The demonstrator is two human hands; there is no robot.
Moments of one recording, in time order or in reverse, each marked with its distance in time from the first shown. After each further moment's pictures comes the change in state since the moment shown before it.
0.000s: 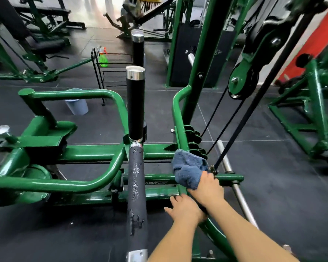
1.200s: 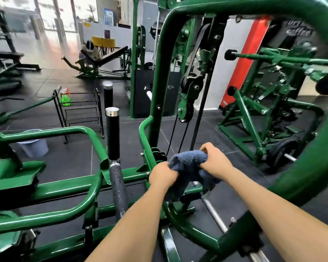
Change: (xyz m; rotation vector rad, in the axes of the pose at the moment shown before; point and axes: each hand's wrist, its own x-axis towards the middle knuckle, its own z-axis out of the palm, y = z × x) left_hand -0.078 0.040 -0.100 -0.257 0.355 0.468; right_hand -0.101 0.054 -0.184 0.303 0.351 -0.082
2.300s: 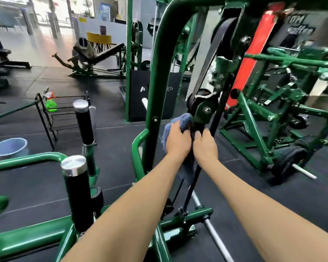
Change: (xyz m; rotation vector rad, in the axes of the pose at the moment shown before) left_hand 0.197 0.144 -0.038 -0.438 0.181 0.235; right_hand 0.202 -0.062 -0.001 0.436 0.350 0.202
